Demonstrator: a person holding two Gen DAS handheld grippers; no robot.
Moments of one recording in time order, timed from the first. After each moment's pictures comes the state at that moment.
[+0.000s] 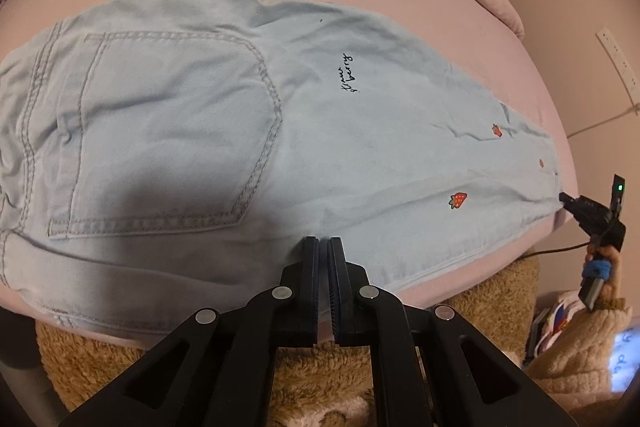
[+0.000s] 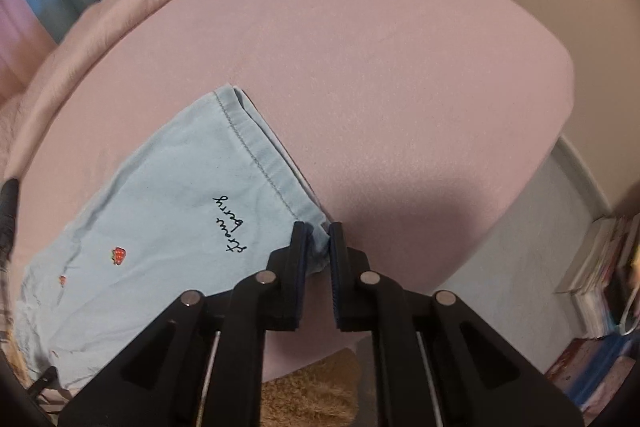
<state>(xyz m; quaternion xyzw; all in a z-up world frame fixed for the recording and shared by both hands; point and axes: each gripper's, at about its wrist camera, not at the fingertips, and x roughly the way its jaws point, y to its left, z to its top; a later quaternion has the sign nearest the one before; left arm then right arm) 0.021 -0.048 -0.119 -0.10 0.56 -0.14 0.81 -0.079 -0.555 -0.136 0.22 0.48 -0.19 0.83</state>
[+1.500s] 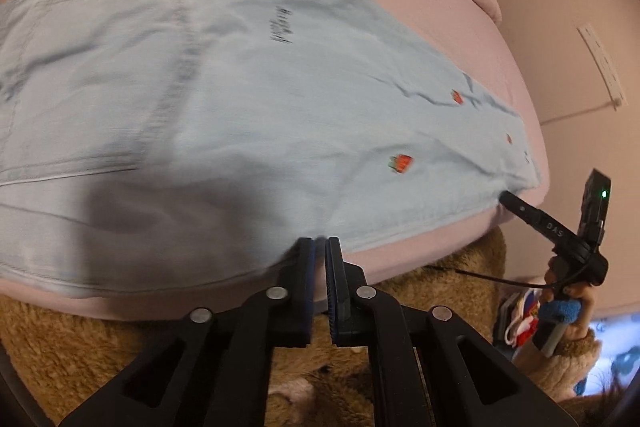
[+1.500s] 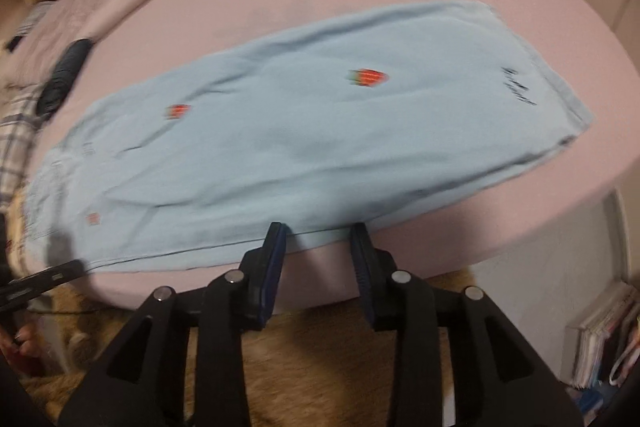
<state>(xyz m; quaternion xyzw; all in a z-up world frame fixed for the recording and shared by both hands) 0.017 -0.089 -0.126 -0.13 0.59 -0.18 0.78 -0.108 -0.425 -0.138 0.18 0.51 -0.02 0.84</state>
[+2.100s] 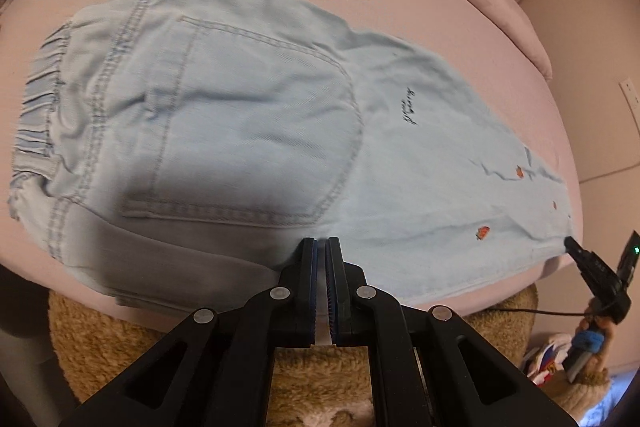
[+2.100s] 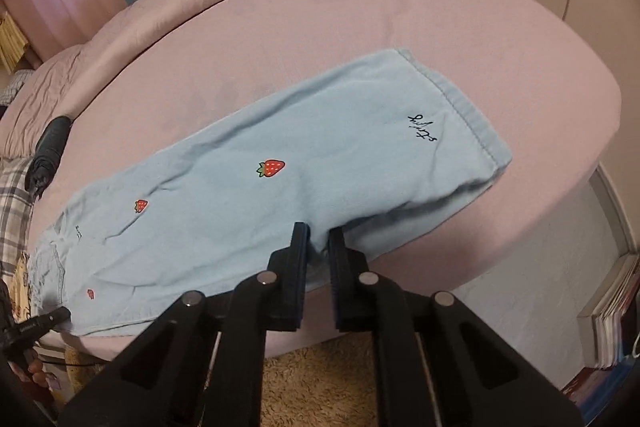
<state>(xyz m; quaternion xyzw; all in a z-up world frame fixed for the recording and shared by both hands) 0.029 -0.030 -0.116 -0.15 0.55 -0.08 0.82 -0.125 -0.476 -0.108 0.21 0.44 -0.07 0.87</state>
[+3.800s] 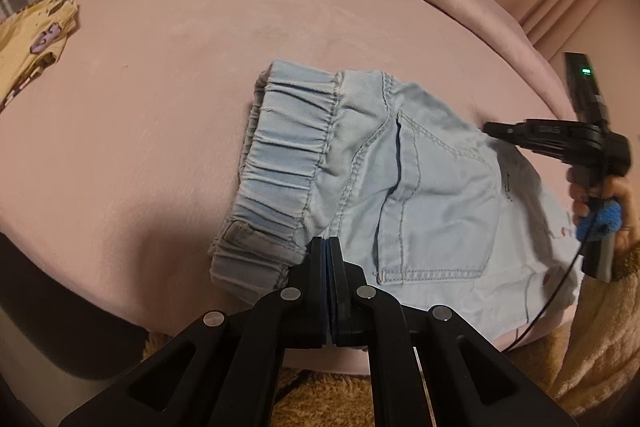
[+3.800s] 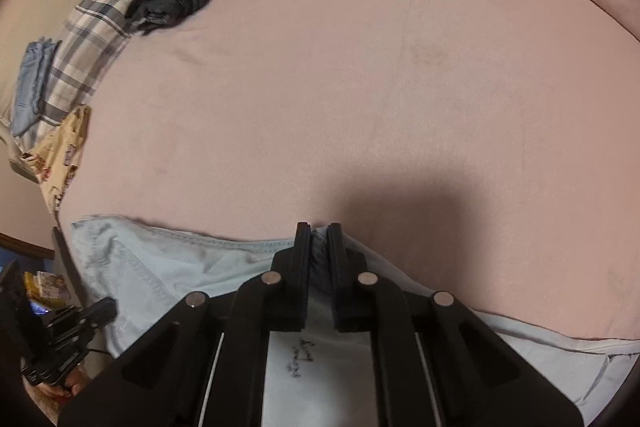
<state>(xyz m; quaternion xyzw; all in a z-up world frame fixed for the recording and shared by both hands) 0.010 0.082 -0.117 -0.16 0.48 0.00 0.86 0.110 -0.136 -0.112 0.02 0.54 0.24 0.81</state>
